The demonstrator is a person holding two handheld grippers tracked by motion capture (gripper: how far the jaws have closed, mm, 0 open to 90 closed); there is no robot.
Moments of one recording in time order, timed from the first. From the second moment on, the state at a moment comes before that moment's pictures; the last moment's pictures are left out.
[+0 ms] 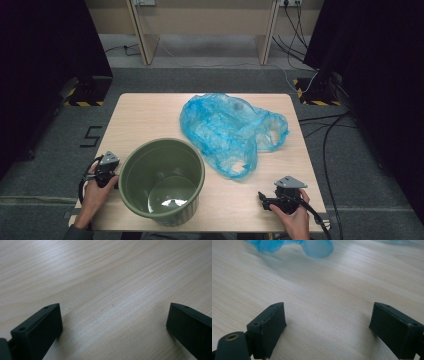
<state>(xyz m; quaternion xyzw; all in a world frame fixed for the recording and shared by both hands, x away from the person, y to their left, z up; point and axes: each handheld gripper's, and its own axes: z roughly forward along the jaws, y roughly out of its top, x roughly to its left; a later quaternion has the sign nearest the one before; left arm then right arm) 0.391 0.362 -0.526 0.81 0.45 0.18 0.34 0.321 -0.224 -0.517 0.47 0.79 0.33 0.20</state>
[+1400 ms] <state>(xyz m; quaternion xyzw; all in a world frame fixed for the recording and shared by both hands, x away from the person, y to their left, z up) 0.391 0.362 -0.526 0.81 0.45 0.18 0.34 0.385 -0.140 -0.504 0.40 0.83 0.33 0.20</state>
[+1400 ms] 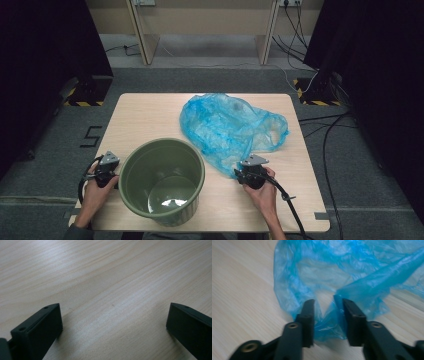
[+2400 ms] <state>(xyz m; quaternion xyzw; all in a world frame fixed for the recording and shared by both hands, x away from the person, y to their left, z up) 0.391 0.363 -0.526 0.81 0.45 0.18 0.34 0.411 -0.152 -0.488 0.46 0.79 0.35 0.20</state>
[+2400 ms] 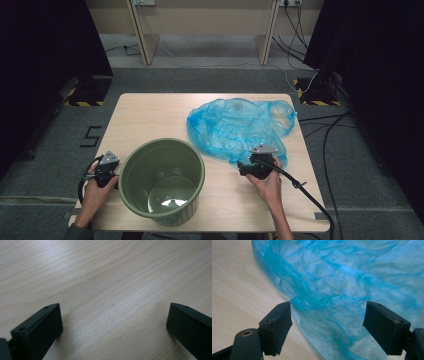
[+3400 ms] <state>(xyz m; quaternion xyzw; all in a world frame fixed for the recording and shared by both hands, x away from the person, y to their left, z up) 0.391 0.363 -0.526 0.81 0.45 0.18 0.34 0.414 -0.139 -0.469 0.43 0.79 0.39 0.22</state>
